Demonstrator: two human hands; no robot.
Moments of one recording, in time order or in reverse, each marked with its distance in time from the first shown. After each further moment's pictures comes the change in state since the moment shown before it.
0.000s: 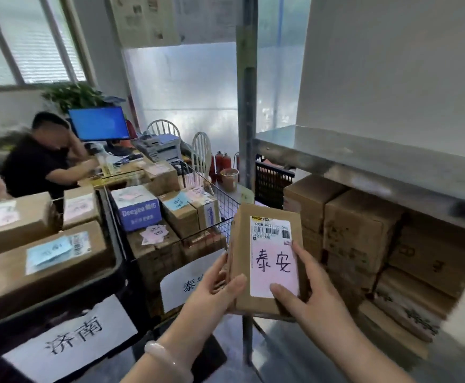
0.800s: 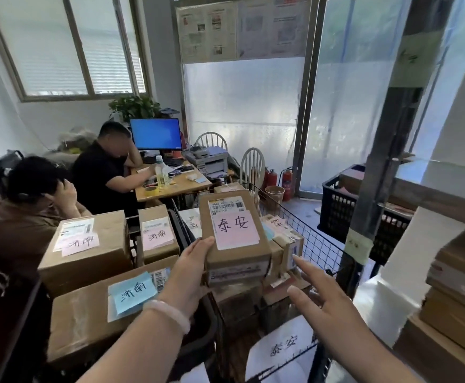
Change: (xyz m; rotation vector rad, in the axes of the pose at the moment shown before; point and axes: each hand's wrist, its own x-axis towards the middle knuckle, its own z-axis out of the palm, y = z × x) left_hand 0.116 0.100 -0.258 -0.158 0.371 0.054; right_hand 0.138 -0.082 0.191 -0.018 -0.233 -0.106
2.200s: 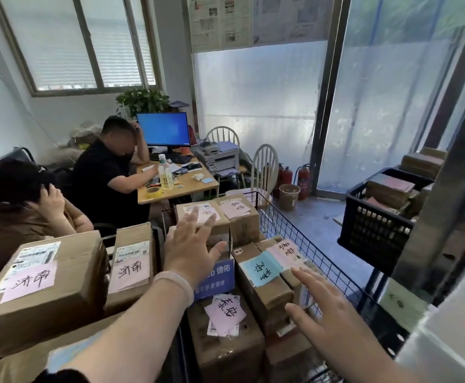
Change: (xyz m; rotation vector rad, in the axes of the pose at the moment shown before) left_hand 0.189 0.022 0.025 1.601 0.304 0.515; right_hand 0.148 0.062 -0.011 -0.359 -0.124 -0.016
